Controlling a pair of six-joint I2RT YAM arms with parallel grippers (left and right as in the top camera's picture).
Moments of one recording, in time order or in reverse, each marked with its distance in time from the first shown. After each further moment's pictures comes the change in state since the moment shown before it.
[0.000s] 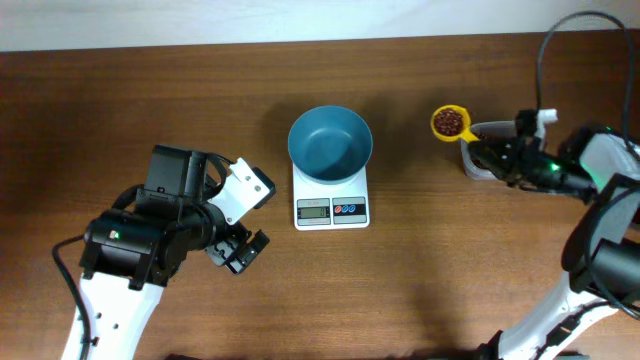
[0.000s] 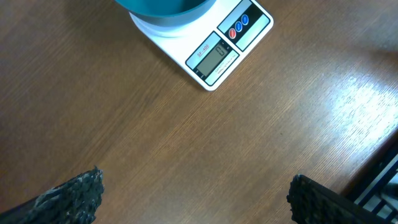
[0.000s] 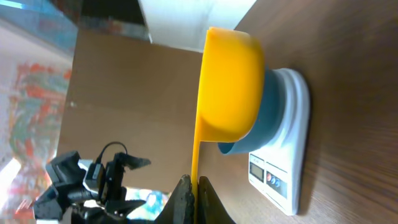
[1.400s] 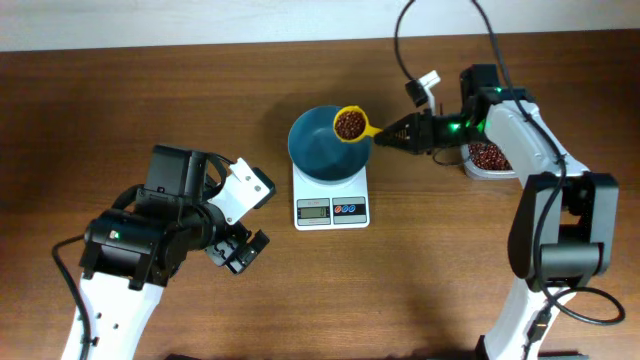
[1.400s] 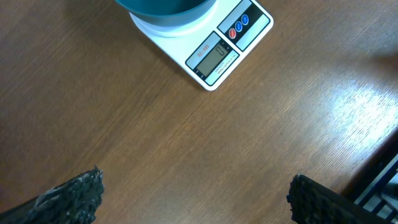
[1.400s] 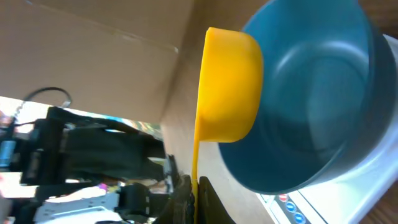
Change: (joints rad) left arm 0.000 0.000 0.000 0.000 0.000 0.000; right arm 0.455 0.000 0.150 0.434 0.213 0.455
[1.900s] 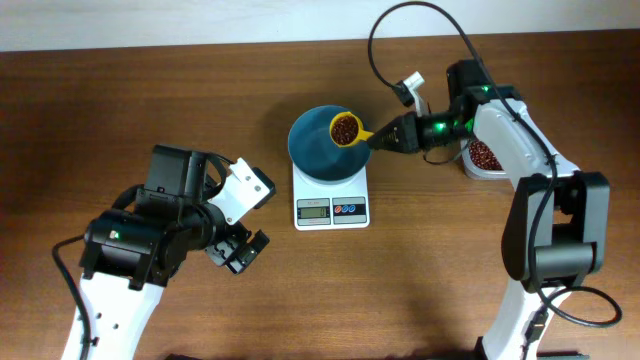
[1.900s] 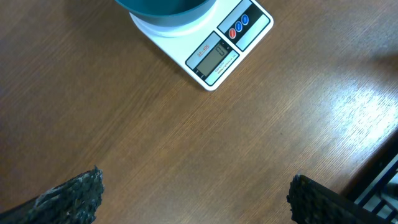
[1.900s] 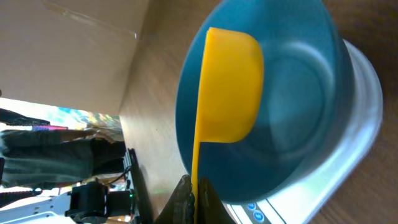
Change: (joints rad) left arm 0.000 0.000 0.000 0.000 0.000 0.000; right arm 0.055 0.000 0.039 0.047 0.175 0.010
